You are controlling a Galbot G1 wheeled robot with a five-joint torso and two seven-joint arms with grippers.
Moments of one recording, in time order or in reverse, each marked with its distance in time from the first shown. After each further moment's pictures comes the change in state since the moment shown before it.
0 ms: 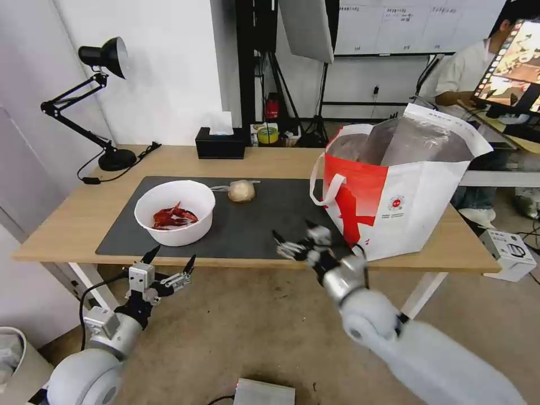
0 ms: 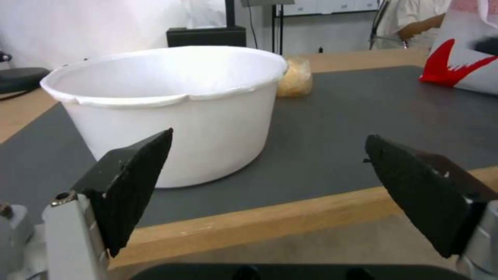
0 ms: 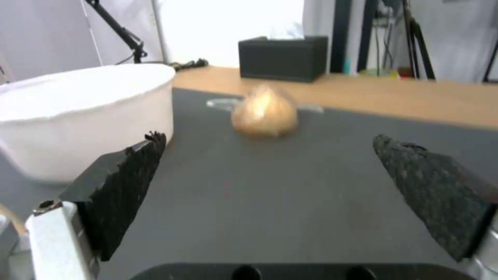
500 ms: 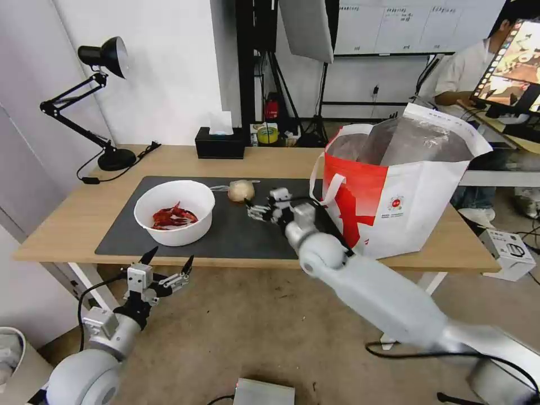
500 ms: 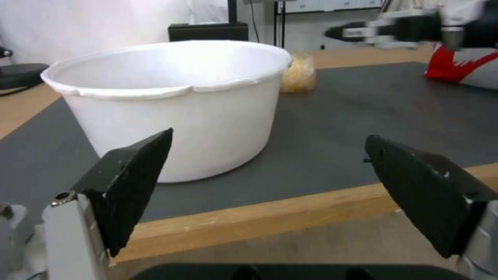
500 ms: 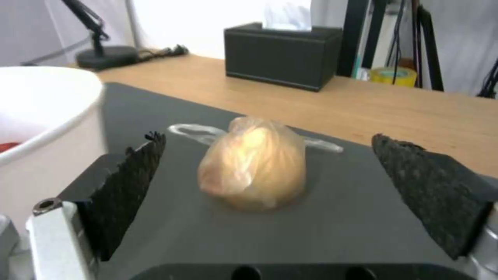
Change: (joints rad) left arm -0.007 -0.001 0.008 0.013 0.000 0.000 0.000; right arm 0.377 0.286 -0.144 -0.496 0.086 -0.068 -0.039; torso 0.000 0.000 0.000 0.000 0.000
